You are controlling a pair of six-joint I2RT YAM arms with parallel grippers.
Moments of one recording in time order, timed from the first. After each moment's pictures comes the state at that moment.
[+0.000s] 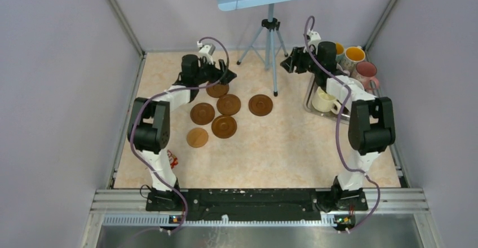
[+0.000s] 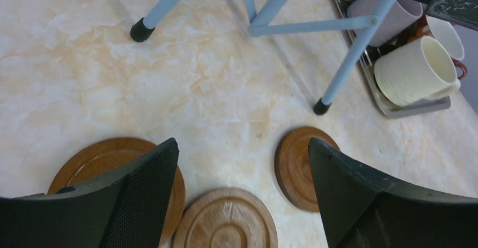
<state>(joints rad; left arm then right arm) -0.20 1.95 1.24 0.44 0.57 -0.32 0.16 1.88 1.34 0.23 -0.48 0.24</state>
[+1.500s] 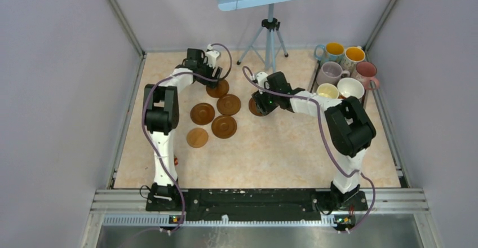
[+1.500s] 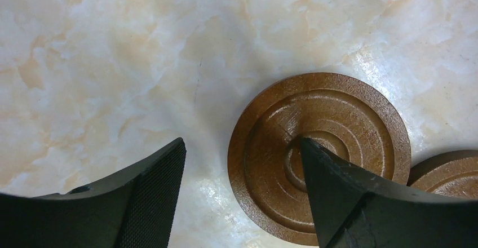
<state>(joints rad) -0.14 2.23 1.70 -0.28 0.28 0.34 0.56 1.87 1.21 -0.13 -0.20 -0.12</state>
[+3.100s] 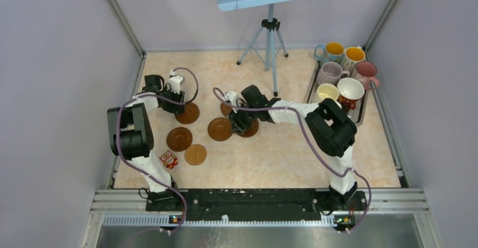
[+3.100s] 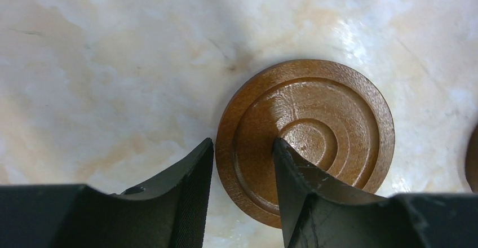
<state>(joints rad) 0.19 1.80 1.07 -0.29 0.43 0.49 0.78 2.00 1.28 -0.12 -0.45 -0.16</state>
